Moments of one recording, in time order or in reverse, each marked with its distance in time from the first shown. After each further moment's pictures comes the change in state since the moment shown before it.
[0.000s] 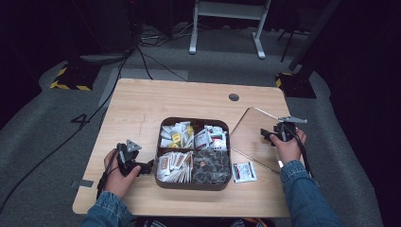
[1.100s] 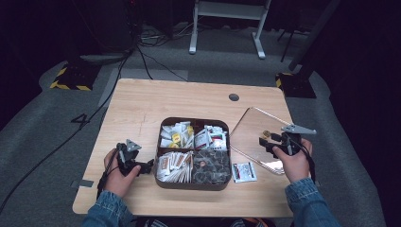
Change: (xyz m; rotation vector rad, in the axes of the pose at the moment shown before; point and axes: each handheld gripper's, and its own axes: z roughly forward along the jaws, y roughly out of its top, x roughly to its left) left arm 0.001 0.000 0.001 -0.003 0.003 -0.004; right arm 0.042 -0.006 -0.075 -0.055 0.130 -0.074
